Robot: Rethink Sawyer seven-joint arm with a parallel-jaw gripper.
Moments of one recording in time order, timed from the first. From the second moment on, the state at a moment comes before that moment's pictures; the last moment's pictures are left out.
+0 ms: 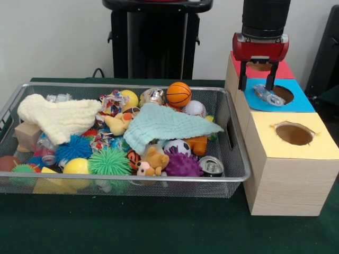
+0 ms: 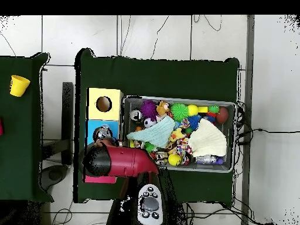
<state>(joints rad) 0.03 -0.73 -0.02 1.91 0.13 0.30 1.72</state>
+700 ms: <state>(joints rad) 0.04 -0.74 -0.04 1.90 0.17 0.37 1.72</state>
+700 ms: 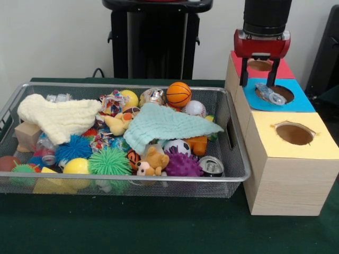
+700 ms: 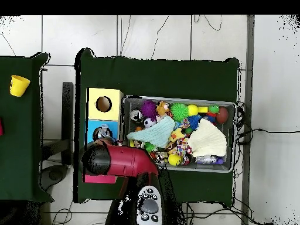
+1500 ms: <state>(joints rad) 0.02 -0.76 -0.05 1.87 0.22 0.53 1.72</state>
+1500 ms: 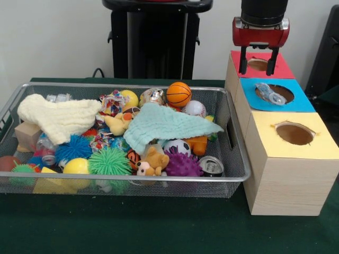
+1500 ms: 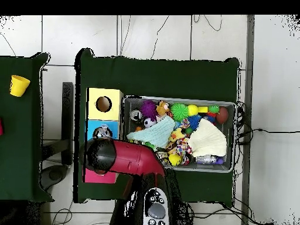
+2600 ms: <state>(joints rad) 0.10 -0.67 -0.21 1.82 0.19 0.33 1.72</state>
